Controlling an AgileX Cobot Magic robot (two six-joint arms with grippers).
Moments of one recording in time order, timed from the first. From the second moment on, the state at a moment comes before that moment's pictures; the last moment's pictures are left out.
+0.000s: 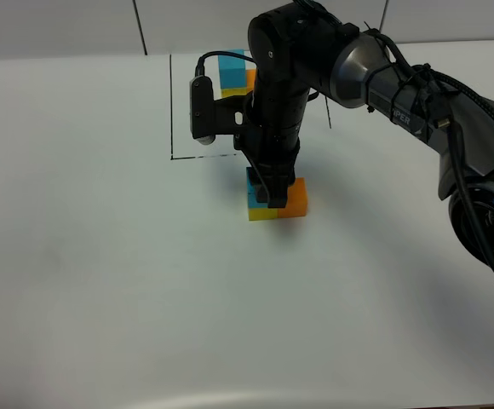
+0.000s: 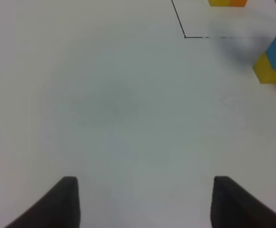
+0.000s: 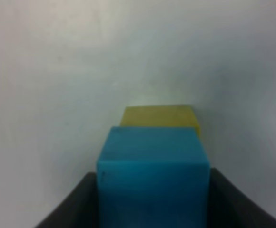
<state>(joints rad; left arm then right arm) -0.02 -0.01 -0.51 -0.10 1.07 -0.02 0.65 2.32 -2.02 0.08 1.22 -1.02</state>
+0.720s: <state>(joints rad) -0.02 -0.01 -0.51 -0.10 1.07 -0.02 0.65 2.32 -2.02 0.08 1.22 -1.05</state>
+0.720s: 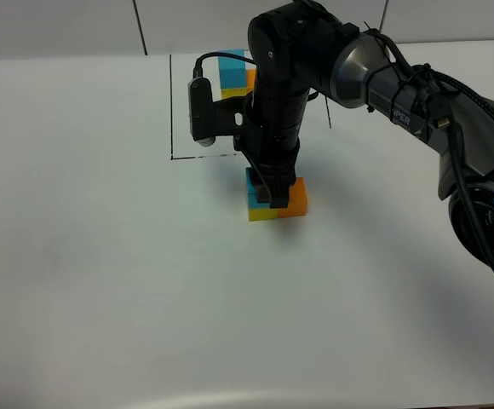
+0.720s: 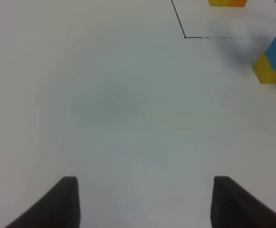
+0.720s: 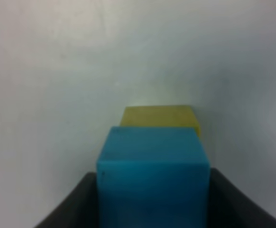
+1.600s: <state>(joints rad) -0.02 -0.01 -0.51 -0.10 1.07 -0.02 0.47 2.10 -1.95 0.02 1.21 -0.54</state>
